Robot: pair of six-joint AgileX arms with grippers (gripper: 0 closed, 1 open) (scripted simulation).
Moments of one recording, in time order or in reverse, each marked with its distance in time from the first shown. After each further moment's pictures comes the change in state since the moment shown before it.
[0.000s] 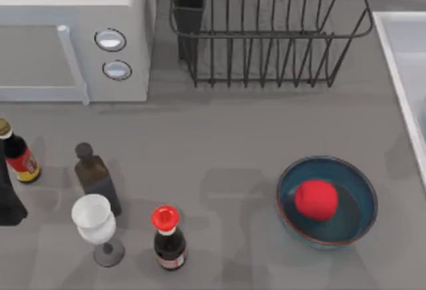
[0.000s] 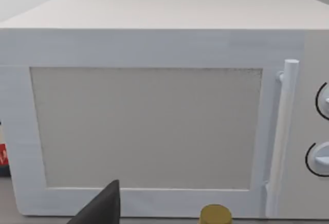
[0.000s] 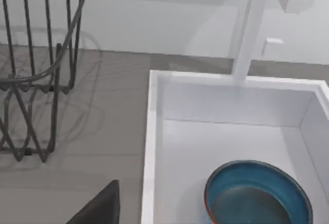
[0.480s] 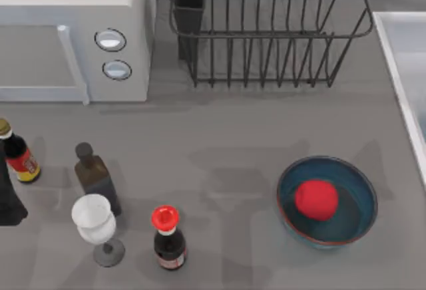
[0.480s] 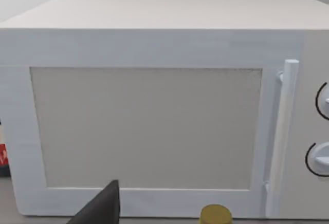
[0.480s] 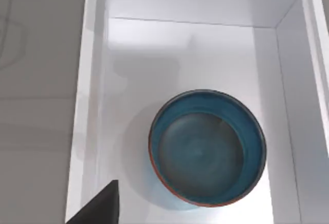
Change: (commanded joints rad) left arm 0.000 0.000 0.000 0.000 0.000 0.000; right arm -0.127 0.826 0.745 -0.404 -0.006 -0.115
